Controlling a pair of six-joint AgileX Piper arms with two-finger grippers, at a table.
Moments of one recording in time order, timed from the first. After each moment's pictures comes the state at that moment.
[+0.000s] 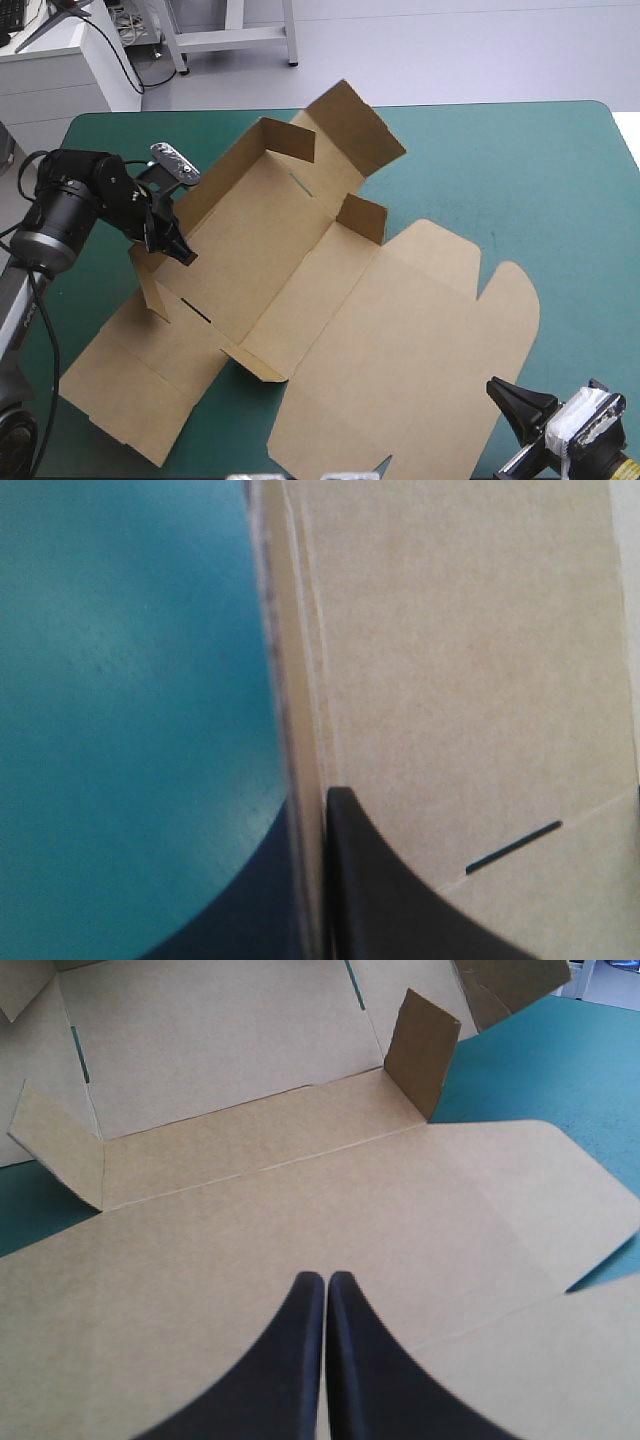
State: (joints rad) left arm -0.18 1.49 -1.45 -0.02 1.21 0.62; right arm 0.44 0.05 -0.38 0.30 0.69 -0.26
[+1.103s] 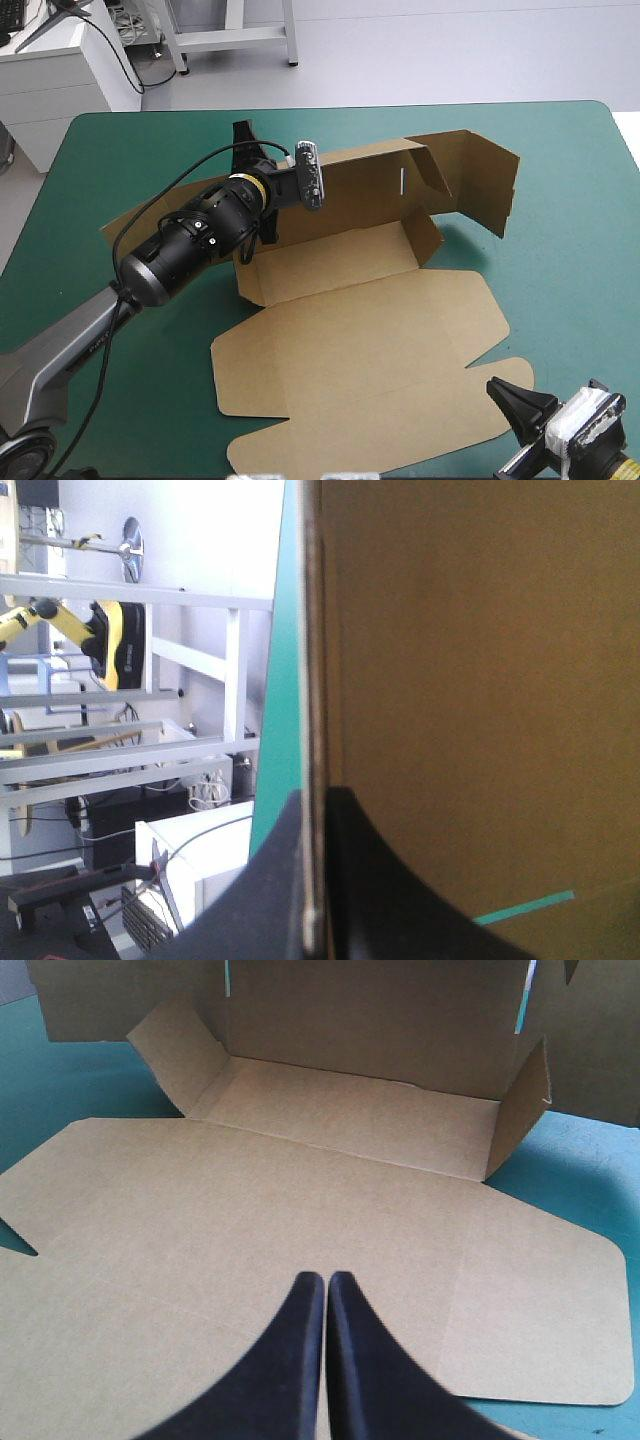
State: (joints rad) left arm -0.71 1.55 -1.45 0.67 0.71 0.49; right arm 0.44 0.05 -0.38 0.30 0.69 -0.26
